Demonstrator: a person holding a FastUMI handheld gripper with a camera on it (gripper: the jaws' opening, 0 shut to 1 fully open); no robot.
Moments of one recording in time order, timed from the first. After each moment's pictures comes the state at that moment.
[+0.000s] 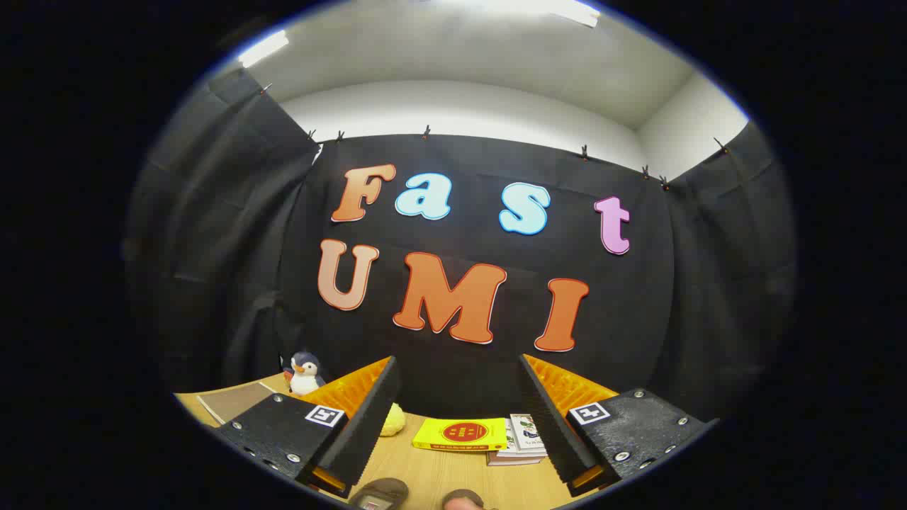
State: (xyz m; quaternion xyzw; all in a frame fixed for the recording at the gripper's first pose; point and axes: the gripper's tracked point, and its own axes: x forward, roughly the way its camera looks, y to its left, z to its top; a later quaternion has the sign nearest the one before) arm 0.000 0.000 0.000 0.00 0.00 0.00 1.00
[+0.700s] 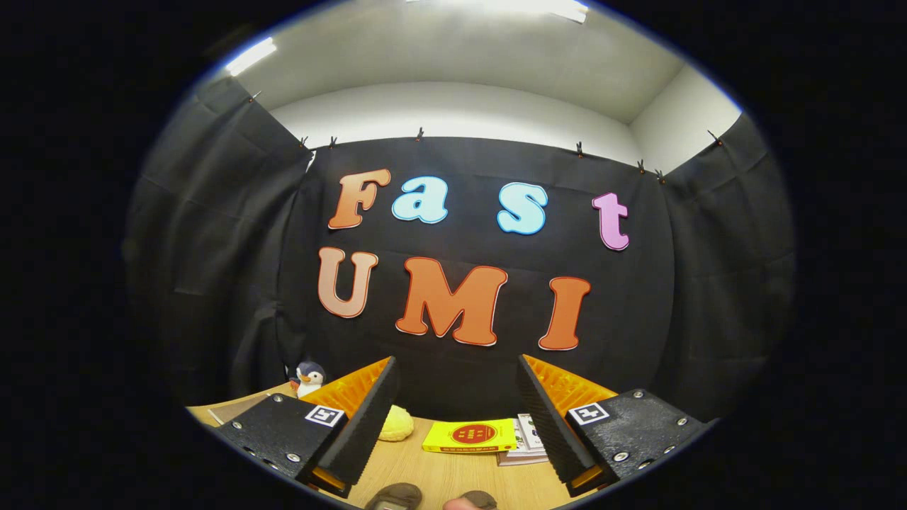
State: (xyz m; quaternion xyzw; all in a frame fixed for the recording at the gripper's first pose) arm 0.001 0.002 0.009 0.03 -0.01 0.00 1.00
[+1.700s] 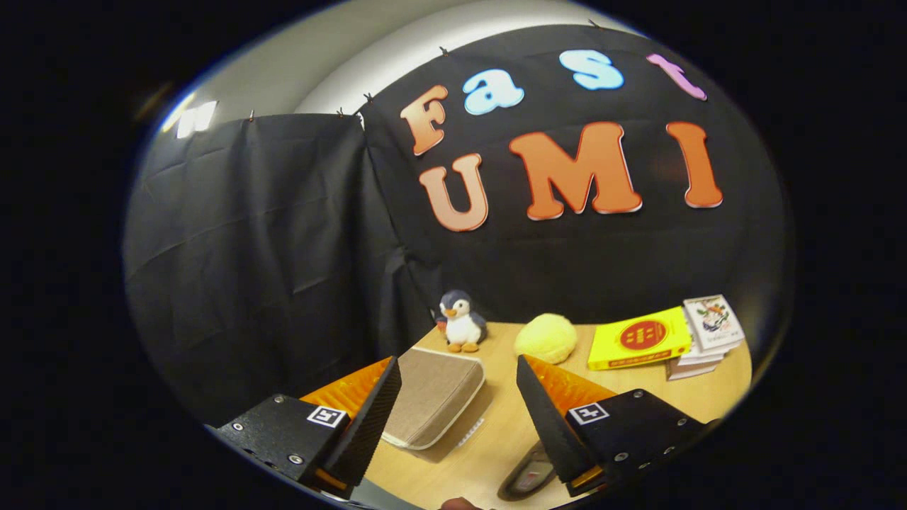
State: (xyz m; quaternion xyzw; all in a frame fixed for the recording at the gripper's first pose) arm -0.008 0.181 -0.115 0.22 0.23 0.29 0.90
